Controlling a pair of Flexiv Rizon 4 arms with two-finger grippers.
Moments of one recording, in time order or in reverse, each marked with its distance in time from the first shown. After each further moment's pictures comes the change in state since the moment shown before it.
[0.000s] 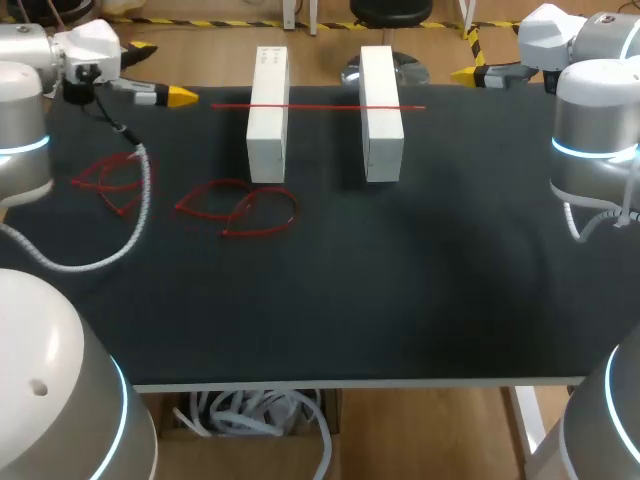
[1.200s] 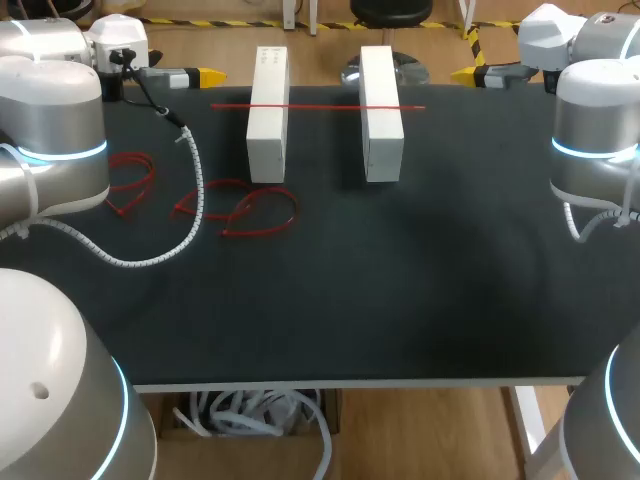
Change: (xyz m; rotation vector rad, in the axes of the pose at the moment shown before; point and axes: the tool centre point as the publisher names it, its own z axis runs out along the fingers) left arm 0.020 -0.029 0.016 -0.027 -0.266 -0.287; right arm 0.000 0.000 0.000 0.000 0.000 0.000
